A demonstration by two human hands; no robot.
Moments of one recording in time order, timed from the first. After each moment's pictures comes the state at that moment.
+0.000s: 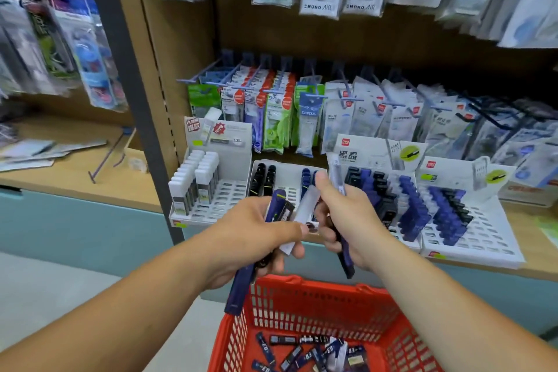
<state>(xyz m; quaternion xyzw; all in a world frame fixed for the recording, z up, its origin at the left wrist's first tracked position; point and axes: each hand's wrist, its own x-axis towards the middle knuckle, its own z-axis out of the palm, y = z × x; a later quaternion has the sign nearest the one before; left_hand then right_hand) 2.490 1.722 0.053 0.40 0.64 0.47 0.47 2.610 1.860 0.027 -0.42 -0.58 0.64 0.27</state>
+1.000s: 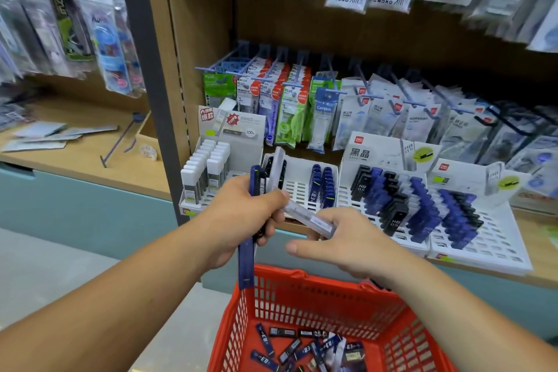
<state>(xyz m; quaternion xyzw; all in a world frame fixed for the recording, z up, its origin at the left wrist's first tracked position) 2.466 1.723 0.042 0.31 0.65 0.57 0.39 2.629 1.839 0.030 -0.31 -0.84 0.44 0.07</state>
